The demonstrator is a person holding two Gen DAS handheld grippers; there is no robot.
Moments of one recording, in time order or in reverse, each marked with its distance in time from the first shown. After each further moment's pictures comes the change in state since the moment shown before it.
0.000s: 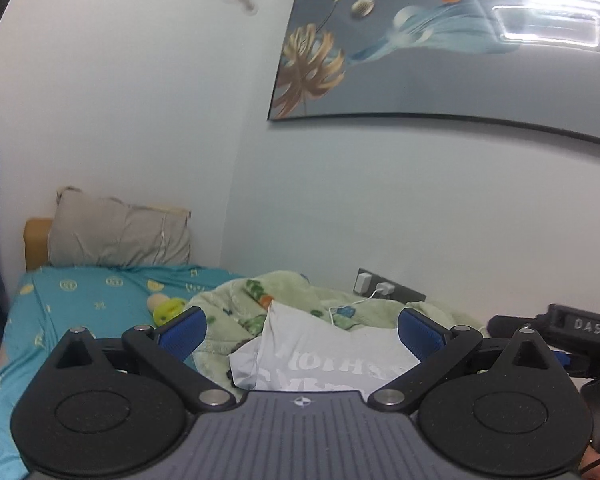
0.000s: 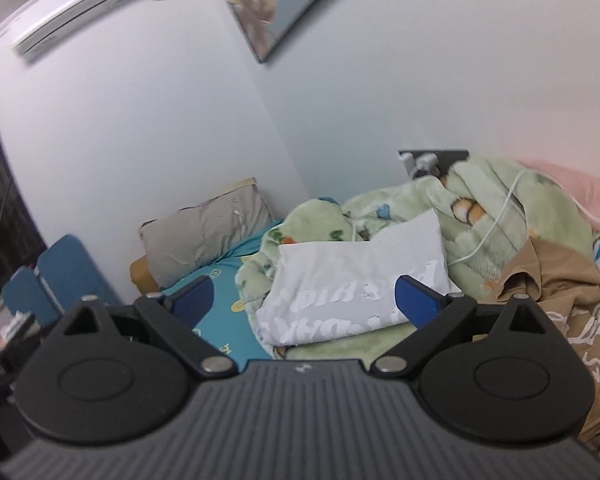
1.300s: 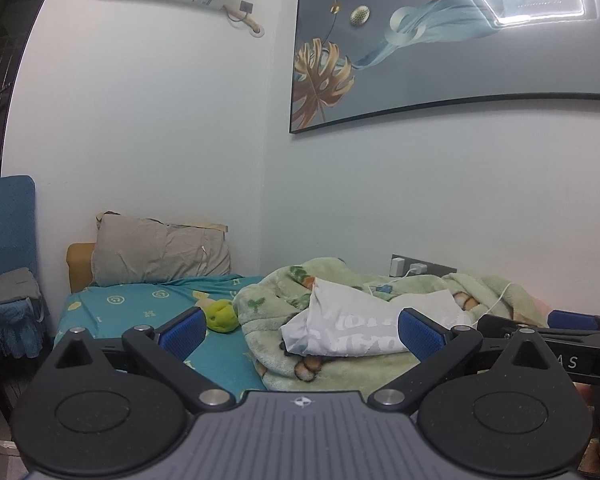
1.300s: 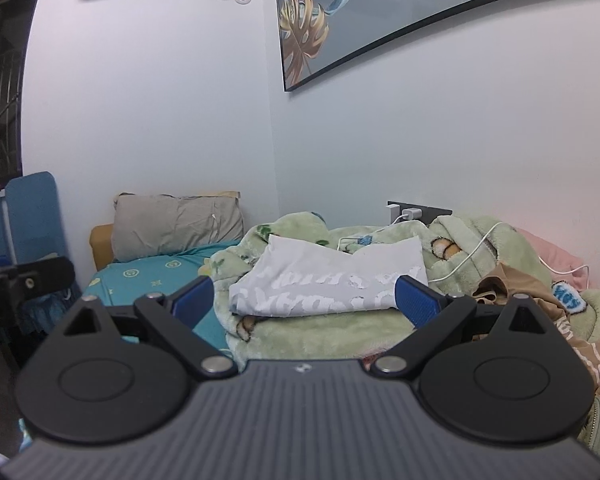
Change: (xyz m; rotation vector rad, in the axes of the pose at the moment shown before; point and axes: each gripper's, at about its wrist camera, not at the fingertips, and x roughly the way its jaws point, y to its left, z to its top) left arm -0.058 0.006 -0.077 0.101 -0.041 0.122; right arm -0.034 0.058 -0.111 -0.307 -0.163 -0.135
